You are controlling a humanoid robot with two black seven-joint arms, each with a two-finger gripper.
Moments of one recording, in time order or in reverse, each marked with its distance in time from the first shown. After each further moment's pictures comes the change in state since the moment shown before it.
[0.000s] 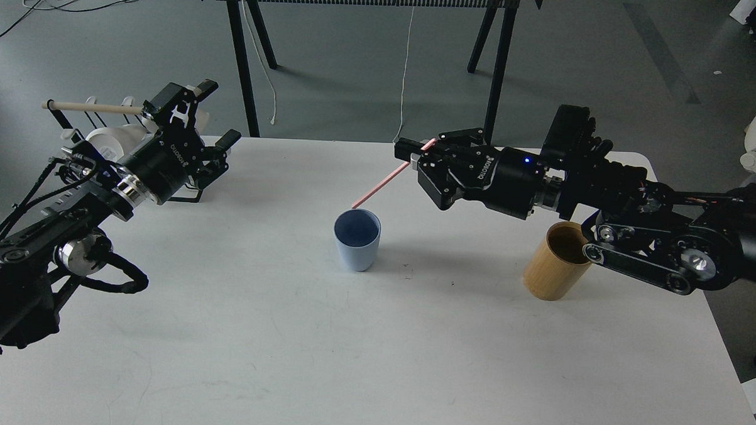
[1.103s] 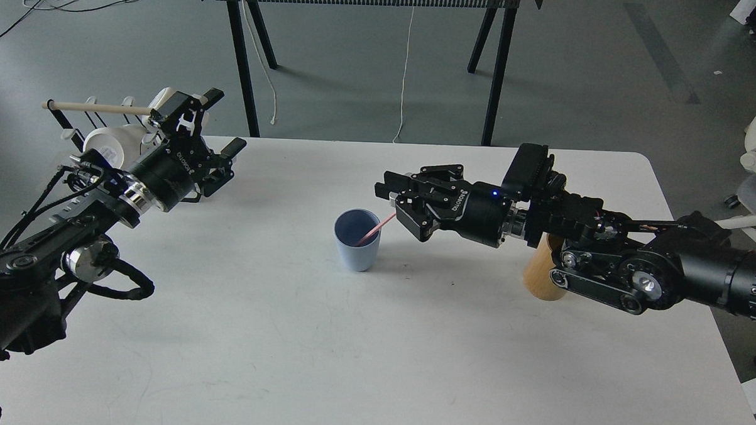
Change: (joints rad) left arm 0.014 -0.020 0.000 0.005 0.000 0.000 0.000; right arm -0.086 0.149 -0.002 -0.152 0.013 0.000 0.000
